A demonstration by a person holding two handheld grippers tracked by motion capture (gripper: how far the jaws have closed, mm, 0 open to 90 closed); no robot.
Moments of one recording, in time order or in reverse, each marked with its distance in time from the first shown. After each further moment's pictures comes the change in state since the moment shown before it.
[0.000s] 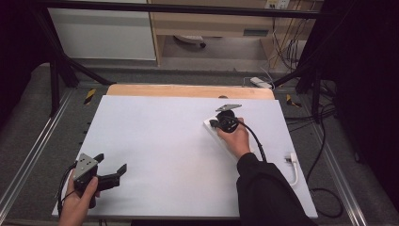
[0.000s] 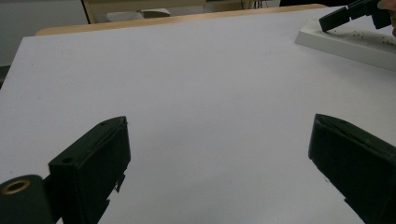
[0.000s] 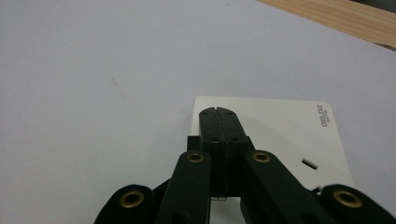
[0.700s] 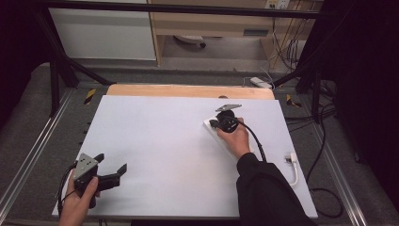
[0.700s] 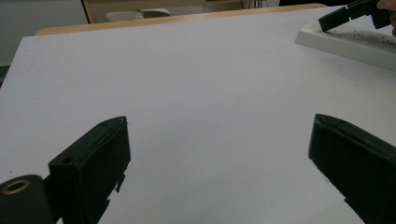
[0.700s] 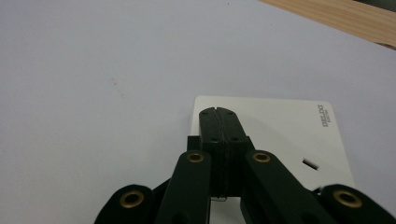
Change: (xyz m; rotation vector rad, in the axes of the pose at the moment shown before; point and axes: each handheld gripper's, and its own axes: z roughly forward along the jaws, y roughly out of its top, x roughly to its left) left arm 0.000 0.000 0.000 0.000 0.000 -0.001; right arm 0.000 0.000 0.001 0.002 0.000 0.002
